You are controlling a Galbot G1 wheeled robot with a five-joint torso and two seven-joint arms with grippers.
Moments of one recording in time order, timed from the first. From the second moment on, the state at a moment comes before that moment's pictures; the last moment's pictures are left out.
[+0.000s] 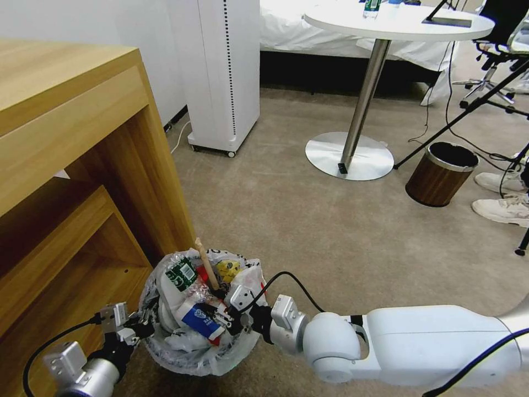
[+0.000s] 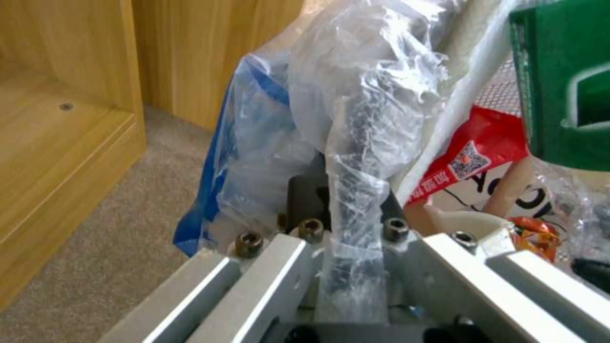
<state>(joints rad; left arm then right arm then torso) 1.90 -1.22 -0.78 -2.32 -0.76 0.34 -0.06 -0.12 0.85 -1.26 2.07 0.95 -0.05 0.41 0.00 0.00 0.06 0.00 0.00</state>
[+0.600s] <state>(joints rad) 1.89 -1.22 -0.77 -2.31 -0.75 0.33 -0.05 -0.15 0.80 -1.20 2.12 0.94 -0.02 0.40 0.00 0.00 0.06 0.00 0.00</state>
